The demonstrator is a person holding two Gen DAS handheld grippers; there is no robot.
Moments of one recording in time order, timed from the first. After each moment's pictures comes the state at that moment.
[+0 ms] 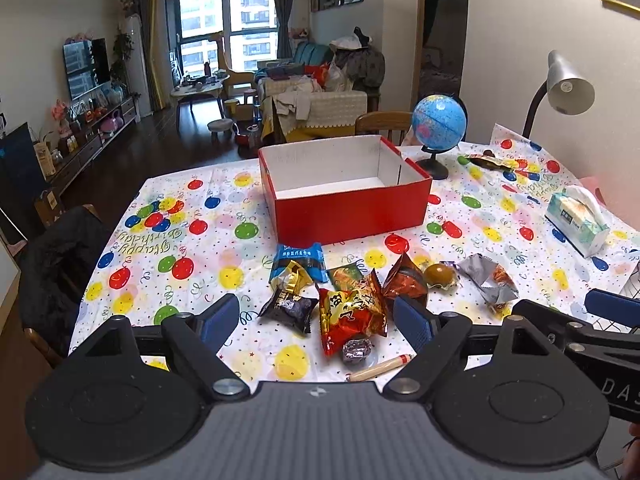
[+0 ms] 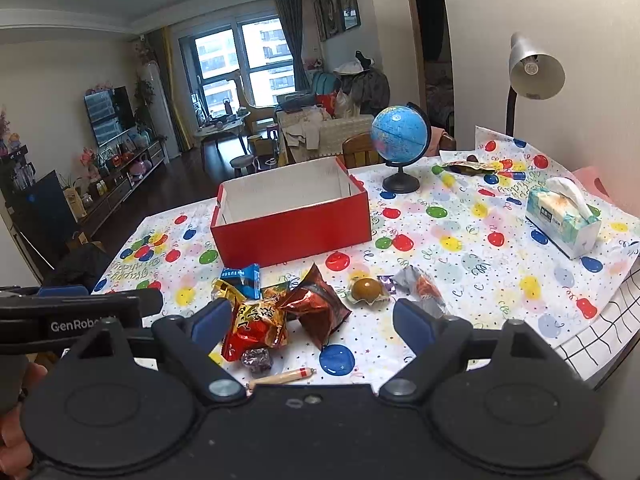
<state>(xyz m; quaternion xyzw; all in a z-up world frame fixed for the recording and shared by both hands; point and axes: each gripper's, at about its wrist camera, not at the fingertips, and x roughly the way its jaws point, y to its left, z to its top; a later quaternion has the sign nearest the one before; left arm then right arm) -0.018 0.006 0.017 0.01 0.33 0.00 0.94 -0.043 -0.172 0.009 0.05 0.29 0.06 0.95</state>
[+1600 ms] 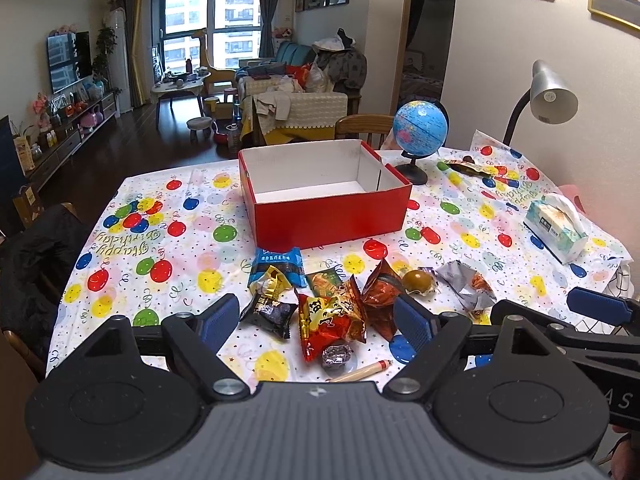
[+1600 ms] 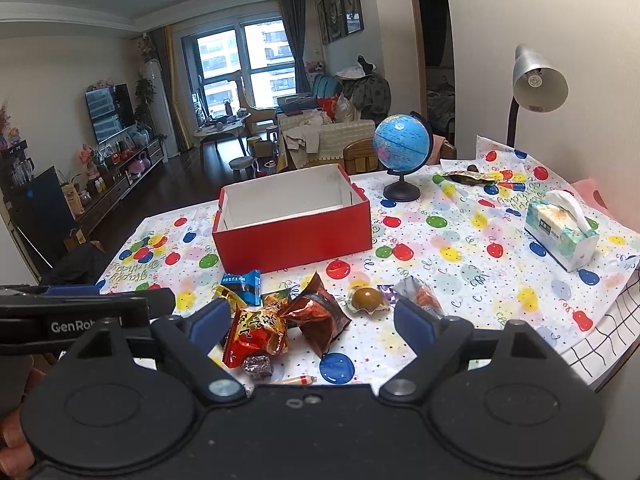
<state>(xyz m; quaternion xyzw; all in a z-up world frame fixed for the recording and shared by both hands) -0.014 0.013 0.022 -0.01 0.33 -0.04 0.94 -0.038 -0.164 0.016 0.04 0.29 0.05 0.96</state>
